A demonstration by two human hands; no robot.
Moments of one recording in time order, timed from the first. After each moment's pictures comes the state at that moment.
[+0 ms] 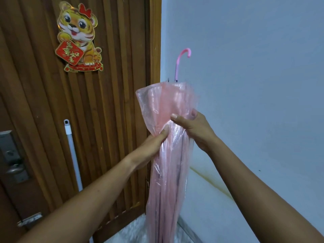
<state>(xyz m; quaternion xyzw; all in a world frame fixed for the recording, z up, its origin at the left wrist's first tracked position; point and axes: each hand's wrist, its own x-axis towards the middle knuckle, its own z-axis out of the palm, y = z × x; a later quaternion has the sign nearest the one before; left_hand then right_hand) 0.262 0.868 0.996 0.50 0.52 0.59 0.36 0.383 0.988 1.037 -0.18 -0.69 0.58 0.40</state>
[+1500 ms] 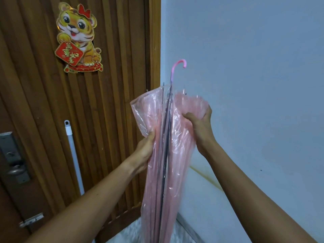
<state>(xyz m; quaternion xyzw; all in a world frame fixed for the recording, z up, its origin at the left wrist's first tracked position) 0.254 0.866 0.984 0.36 0.57 0.64 0.37 0.385 0.989 1.027 -0.23 -0.61 0.59 0.48</state>
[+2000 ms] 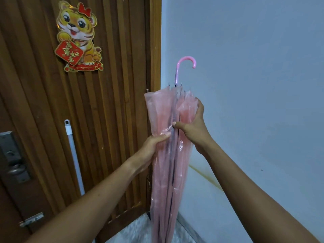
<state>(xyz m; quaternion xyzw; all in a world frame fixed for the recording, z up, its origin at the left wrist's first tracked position) 0.257 0.872 0.983 0.45 0.50 0.64 0.38 0.376 0.987 1.026 -0.21 -0.72 0.50 0.43</state>
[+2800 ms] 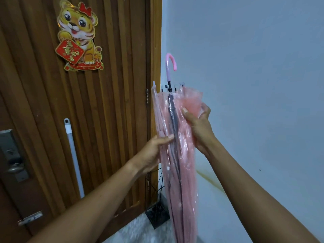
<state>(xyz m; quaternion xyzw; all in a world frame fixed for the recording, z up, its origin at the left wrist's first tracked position) 0.264 0.871 0.982 0.43 0.43 0.64 0.47 0.374 0.992 1.028 -0.17 -0.58 0.64 0.47</state>
